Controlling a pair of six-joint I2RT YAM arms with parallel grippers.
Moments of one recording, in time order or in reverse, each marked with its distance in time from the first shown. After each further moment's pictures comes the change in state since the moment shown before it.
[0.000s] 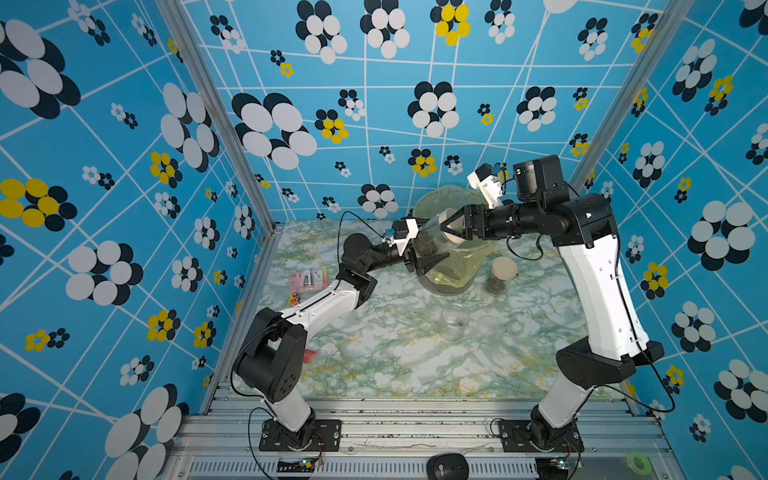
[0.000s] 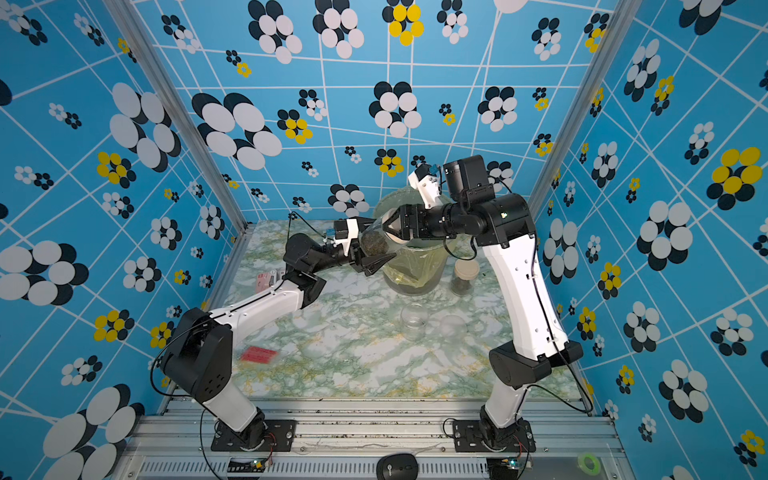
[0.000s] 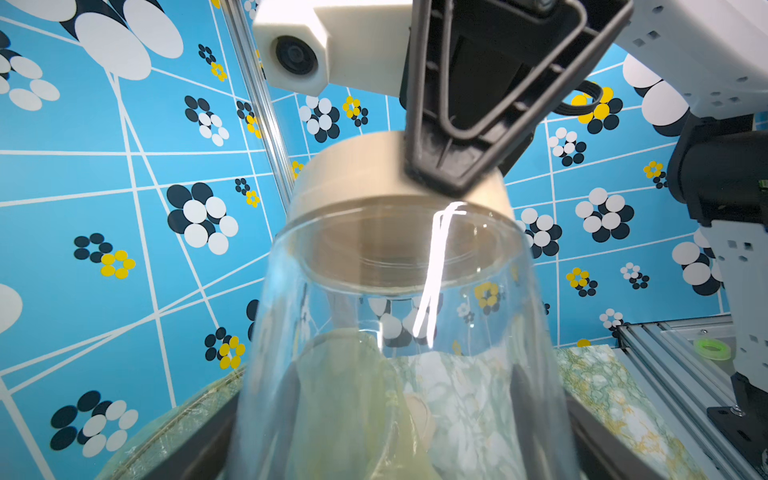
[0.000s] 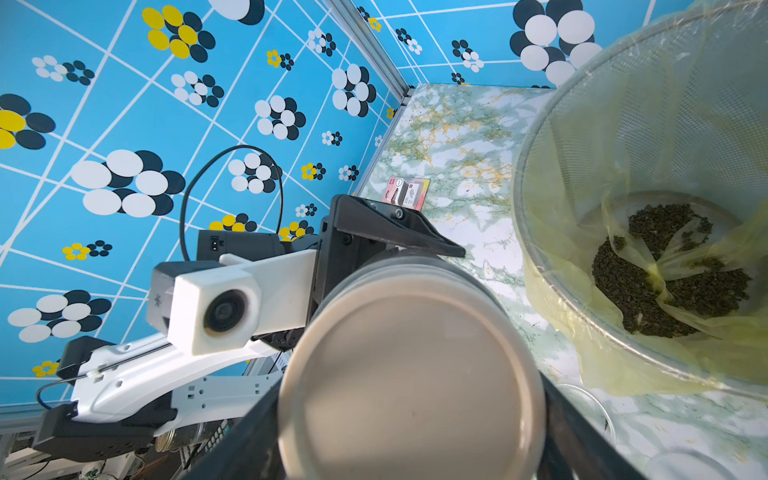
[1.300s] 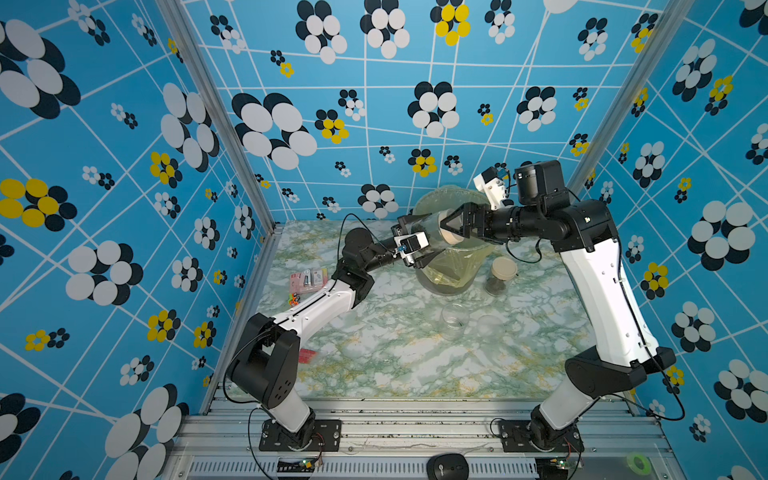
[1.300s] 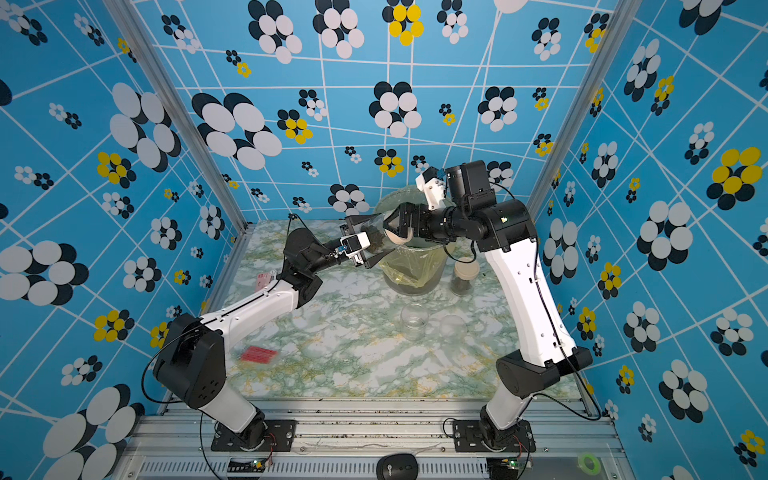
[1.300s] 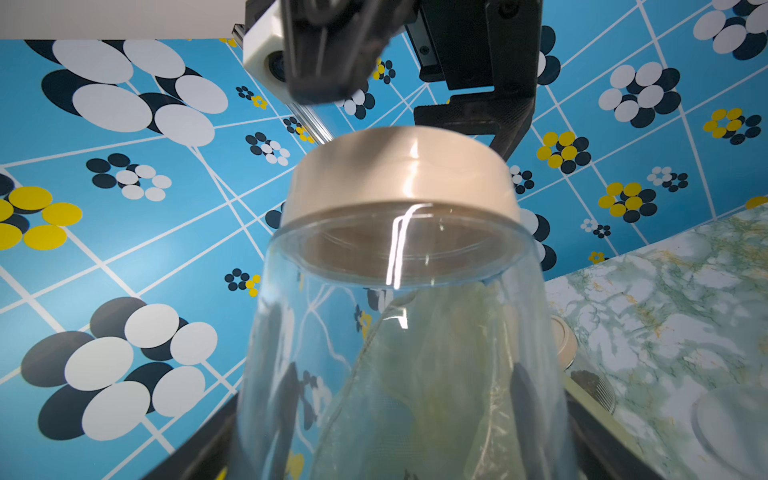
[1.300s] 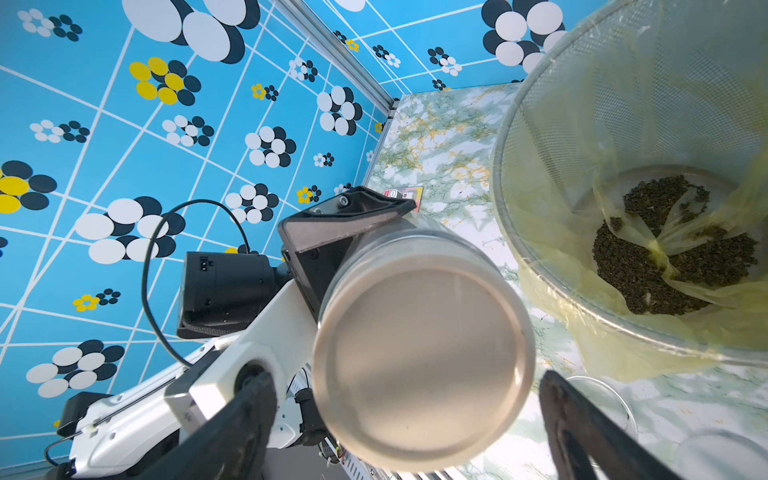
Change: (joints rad) left arm 0.012 -0.046 0.009 -0.204 -0.149 0.589; right arm -0.012 -0.069 -0.140 0.098 0.034 0.130
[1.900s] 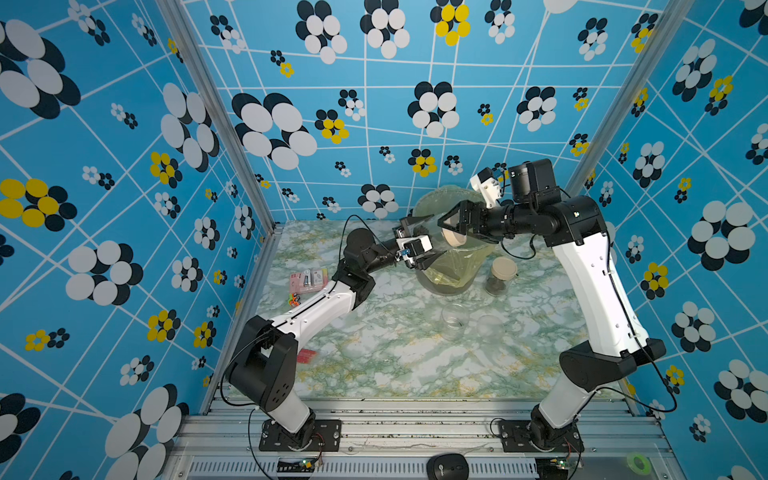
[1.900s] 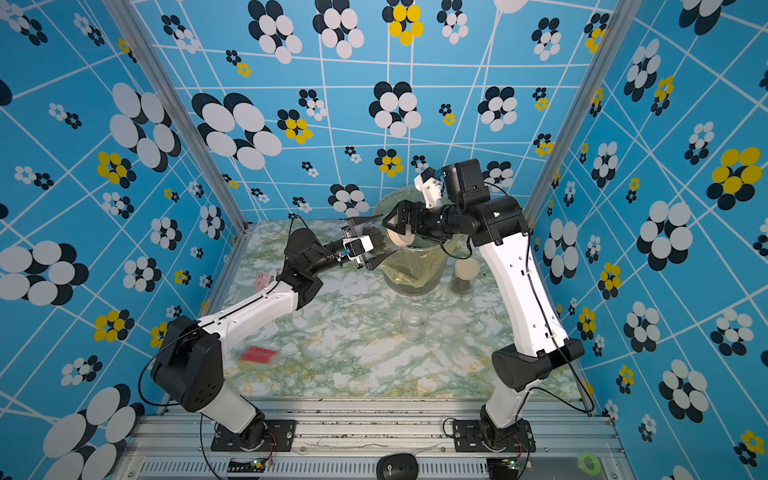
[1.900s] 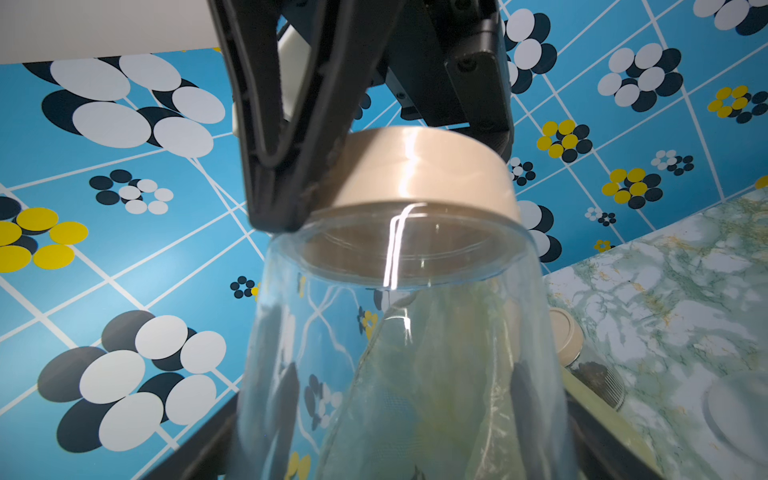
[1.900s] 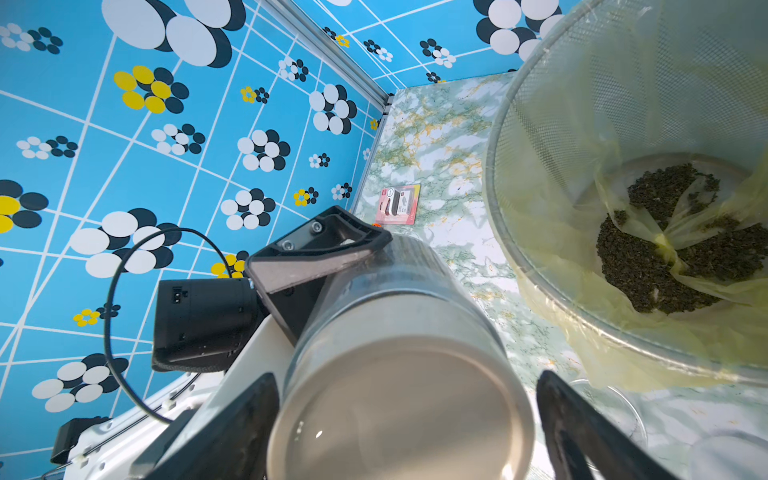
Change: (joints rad) left arm -0.019 -0.015 0.000 -0.043 -0.021 0.065; right arm -0.013 0.048 0.018 0.000 -0.019 0.018
